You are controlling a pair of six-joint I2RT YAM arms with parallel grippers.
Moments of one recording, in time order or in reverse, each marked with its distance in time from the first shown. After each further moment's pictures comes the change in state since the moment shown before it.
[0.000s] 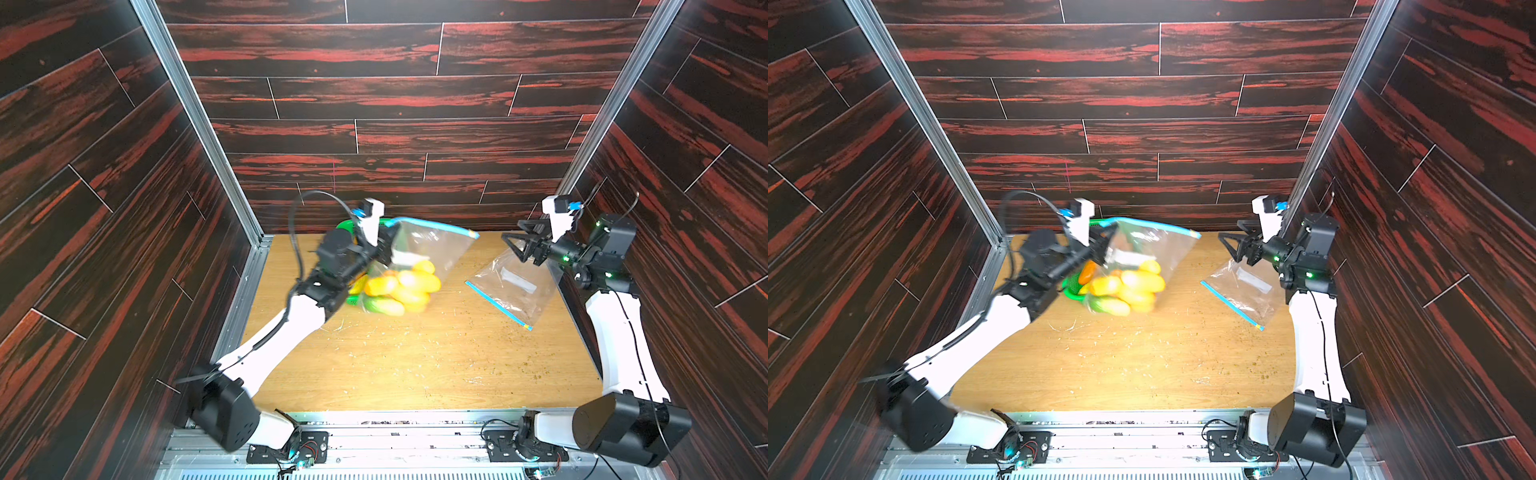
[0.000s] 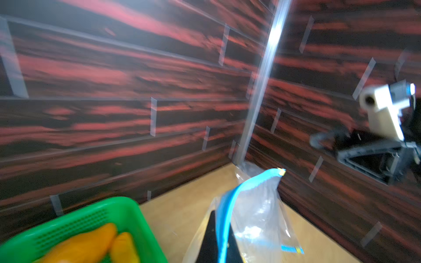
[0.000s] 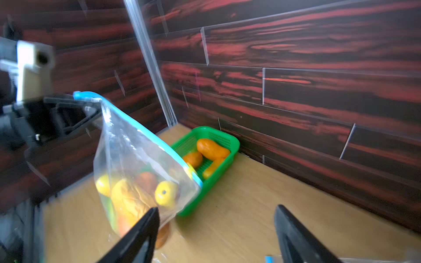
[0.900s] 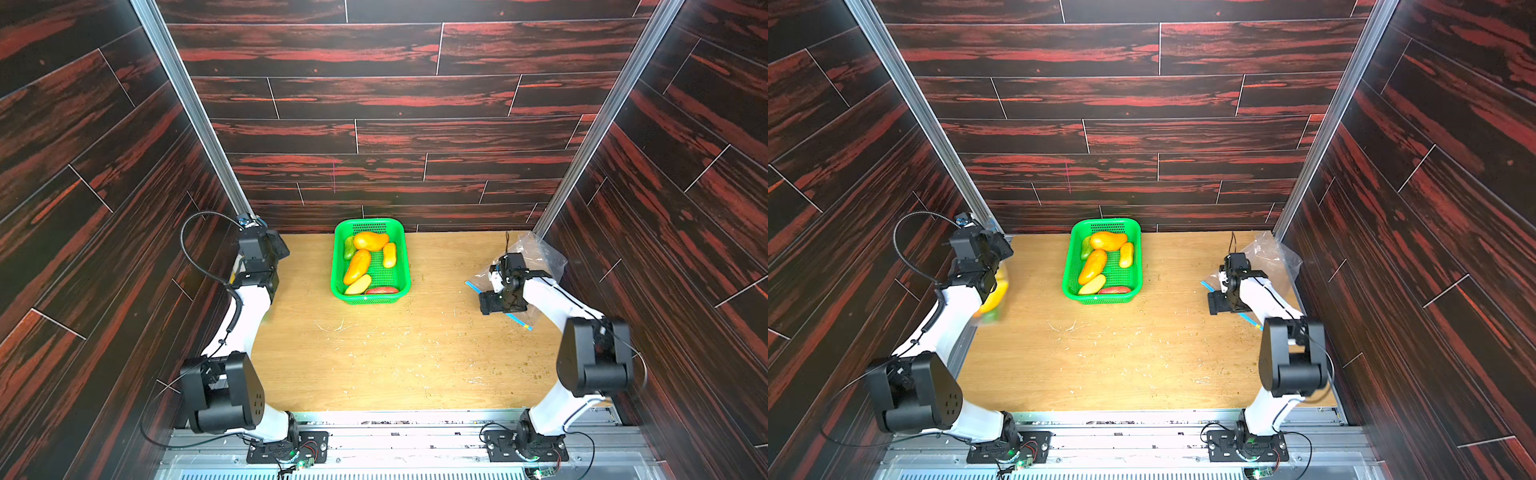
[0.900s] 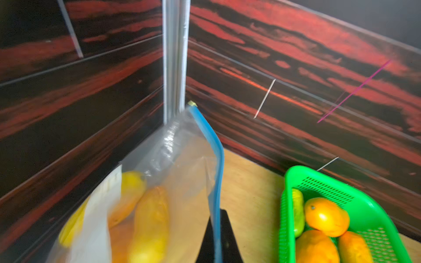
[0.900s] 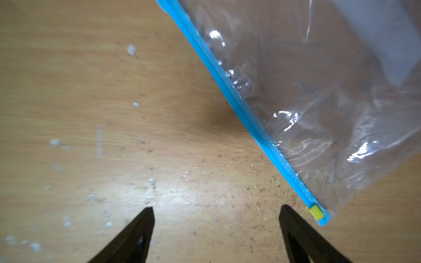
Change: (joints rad) left arm 0.618 0.106 -0.071 -0.216 -0.277 -0.106; right arm 0.278 0.419 -0.138 -0.545 1.033 -0.095
